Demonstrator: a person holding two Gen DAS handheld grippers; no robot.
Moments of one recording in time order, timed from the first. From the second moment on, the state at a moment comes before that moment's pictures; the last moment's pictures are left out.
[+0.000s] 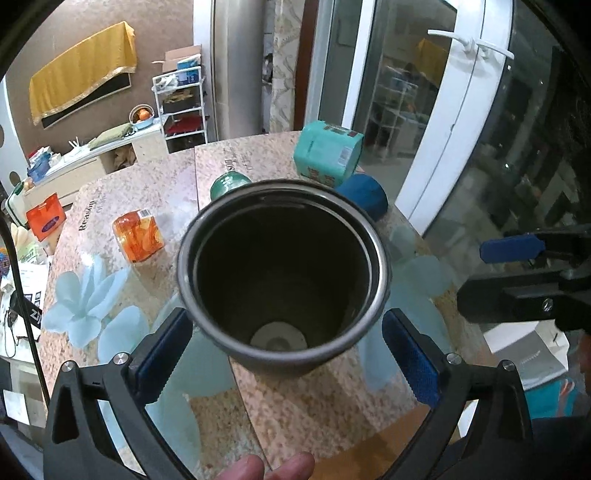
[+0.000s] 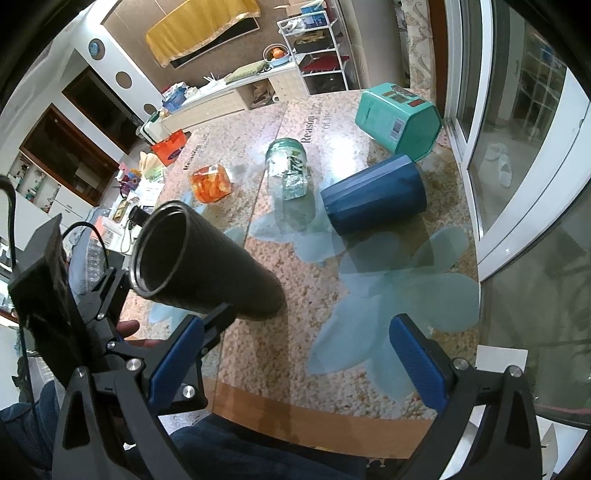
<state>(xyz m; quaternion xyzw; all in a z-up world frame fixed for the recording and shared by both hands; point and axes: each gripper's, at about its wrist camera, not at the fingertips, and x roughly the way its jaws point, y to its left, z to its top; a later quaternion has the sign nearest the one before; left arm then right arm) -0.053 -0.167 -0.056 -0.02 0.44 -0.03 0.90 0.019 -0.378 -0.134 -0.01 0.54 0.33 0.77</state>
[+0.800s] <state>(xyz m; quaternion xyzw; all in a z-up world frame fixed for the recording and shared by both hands) -0.086 -0.088 -0.003 -0.01 0.48 -0.16 0.87 -0.028 -0.317 -0.090 0.00 0.51 0.28 0.82</state>
